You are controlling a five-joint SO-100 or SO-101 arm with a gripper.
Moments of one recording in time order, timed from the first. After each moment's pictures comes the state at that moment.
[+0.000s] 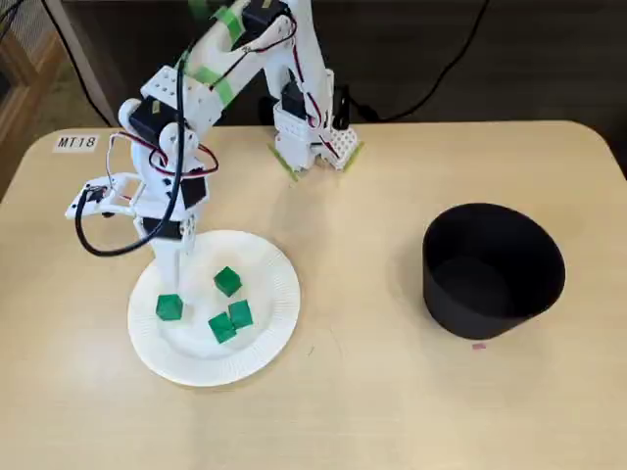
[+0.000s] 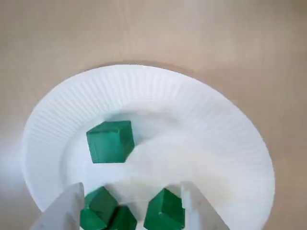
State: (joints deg) arm 36.6 77.3 82.2 74.3 -35.8
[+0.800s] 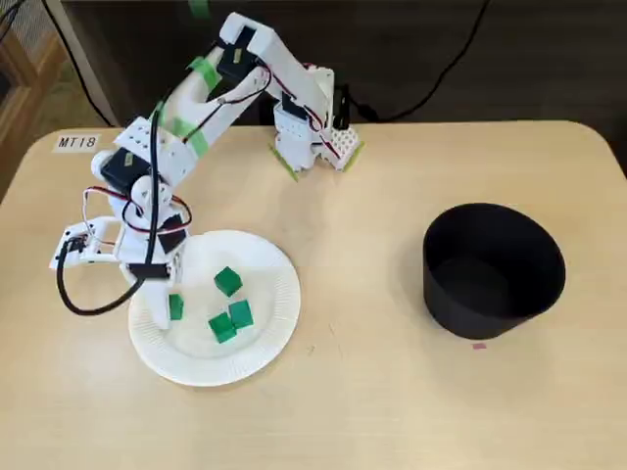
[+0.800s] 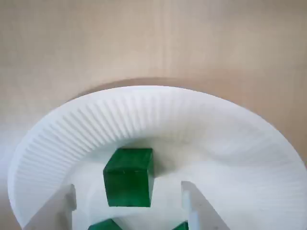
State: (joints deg) arm 35.2 56.3 58.4 81.4 -38.8
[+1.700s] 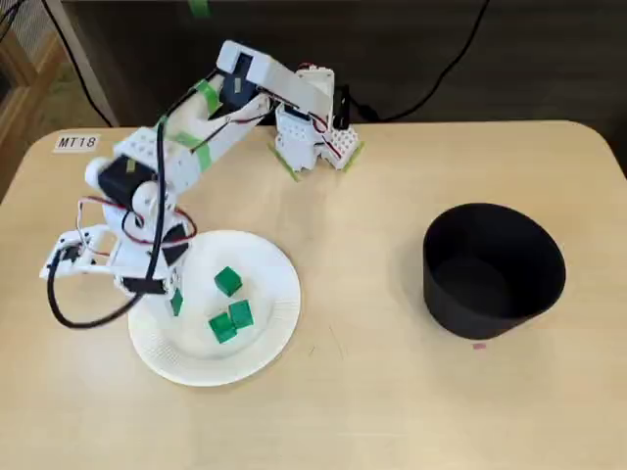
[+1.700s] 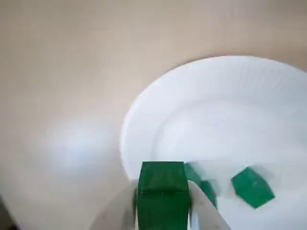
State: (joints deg) arm 23.4 62.8 32.1 94.2 -25.3
